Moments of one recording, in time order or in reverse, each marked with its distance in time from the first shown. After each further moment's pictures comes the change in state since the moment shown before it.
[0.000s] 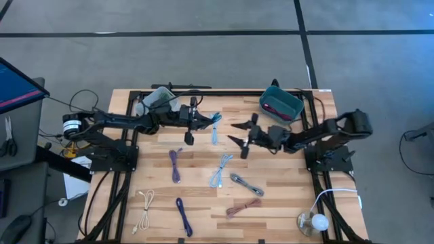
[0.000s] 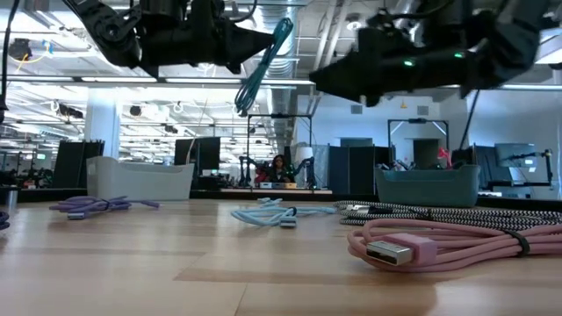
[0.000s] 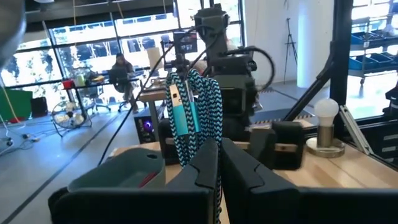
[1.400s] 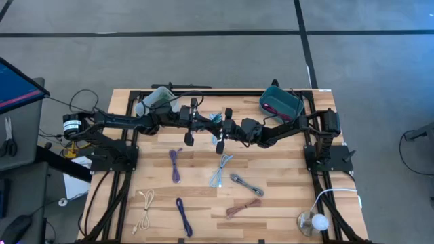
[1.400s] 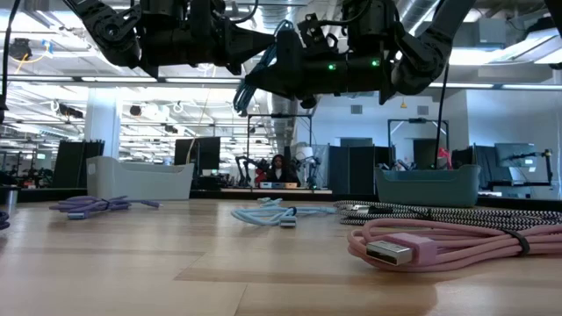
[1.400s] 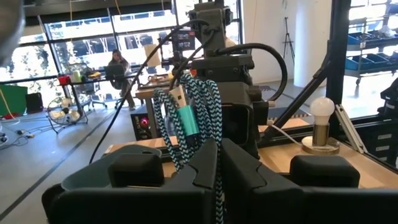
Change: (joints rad) left arm -0.004 0.000 0.000 -0.006 0.001 -0.011; right arm -0.064 0.339 0.404 -0.027 -0.154 0.033
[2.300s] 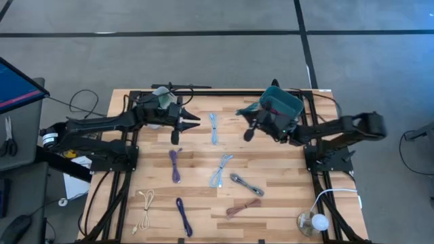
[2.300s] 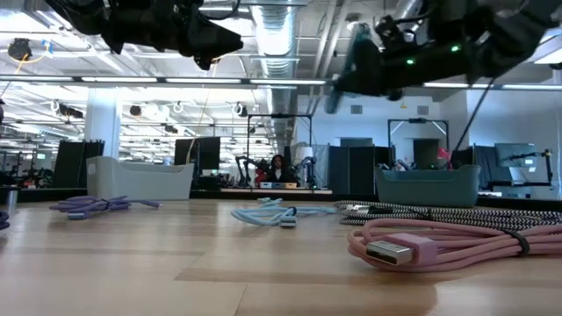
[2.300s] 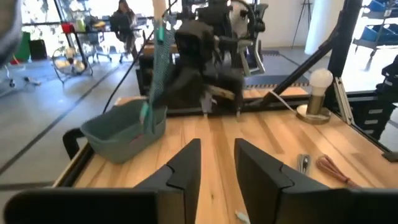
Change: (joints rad) left arm 0.057 -0.322 0.001 -0.548 -0.008 0.023; right arm -0.058 -0.536 -0.426 -0.164 0.323 -0.050
